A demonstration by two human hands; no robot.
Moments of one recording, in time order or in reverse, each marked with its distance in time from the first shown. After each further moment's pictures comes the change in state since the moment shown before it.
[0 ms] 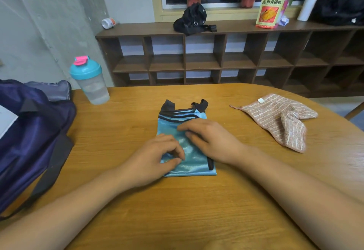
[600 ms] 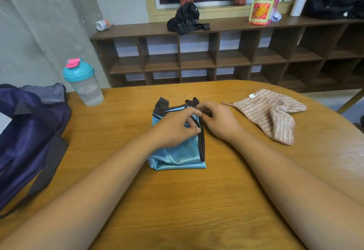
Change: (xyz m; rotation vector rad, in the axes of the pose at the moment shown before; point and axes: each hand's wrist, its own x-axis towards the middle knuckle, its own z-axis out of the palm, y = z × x) left_hand 0.093 0.044 0.002 -0.082 -0.128 -0.331; right_hand 0.000 0.062 -0.011 0.096 0.207 0.412
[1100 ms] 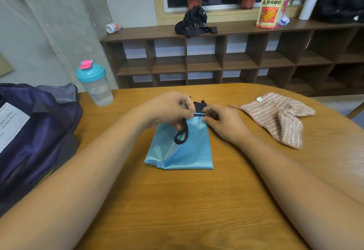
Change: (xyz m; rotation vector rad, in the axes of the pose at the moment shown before) left_hand -0.003 0.018 -0.066 -0.116 -0.010 -0.158; right_hand 0.000 -0.002 0.001 -0.028 -0.014 0.006
